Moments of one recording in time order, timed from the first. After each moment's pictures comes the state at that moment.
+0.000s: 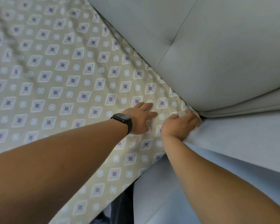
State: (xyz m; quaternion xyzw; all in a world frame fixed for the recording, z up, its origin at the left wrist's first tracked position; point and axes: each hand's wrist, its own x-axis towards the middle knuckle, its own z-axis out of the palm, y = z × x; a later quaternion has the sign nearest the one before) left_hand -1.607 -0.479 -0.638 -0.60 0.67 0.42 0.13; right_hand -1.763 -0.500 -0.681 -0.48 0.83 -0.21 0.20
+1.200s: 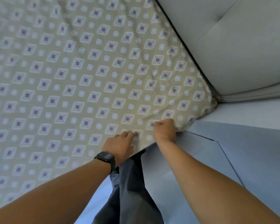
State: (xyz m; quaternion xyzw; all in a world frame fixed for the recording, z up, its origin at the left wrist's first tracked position) left_hand -1.610 -0.217 -0.622 -0.73 0.52 0.43 0.14; right_hand -1.736 -0.350 -0.652 -0.53 0.75 0.11 0.38
